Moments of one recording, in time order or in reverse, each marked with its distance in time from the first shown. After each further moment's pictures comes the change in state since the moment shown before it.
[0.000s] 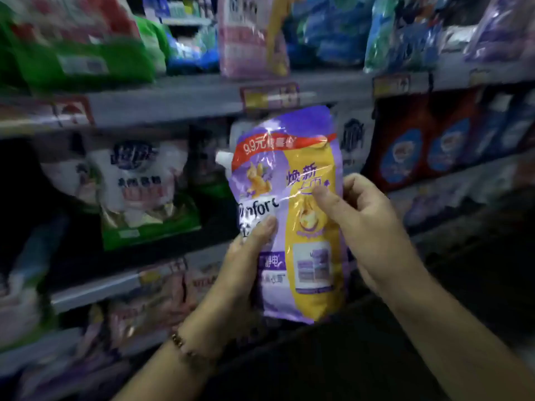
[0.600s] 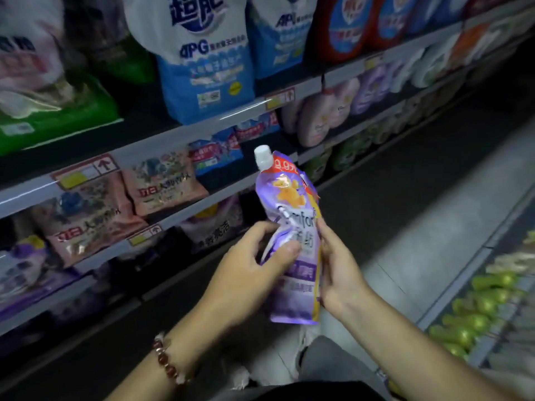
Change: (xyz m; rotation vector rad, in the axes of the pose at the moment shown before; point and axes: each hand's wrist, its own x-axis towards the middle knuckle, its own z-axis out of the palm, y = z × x) left_hand -0.122 -0.126 -0.020 0.776 -0.248 -0.065; right_hand -0.188 0.147 -0.036 0.697 0.361 0.935
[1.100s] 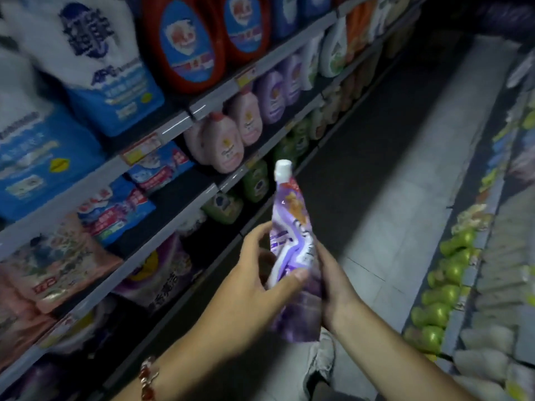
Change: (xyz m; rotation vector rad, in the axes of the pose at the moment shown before) left_hand 0.096 0.077 0.230 0.264 -0.328 -0.041; right_hand 0.015 -0.143 -0.207 0.284 -0.073 -0.001
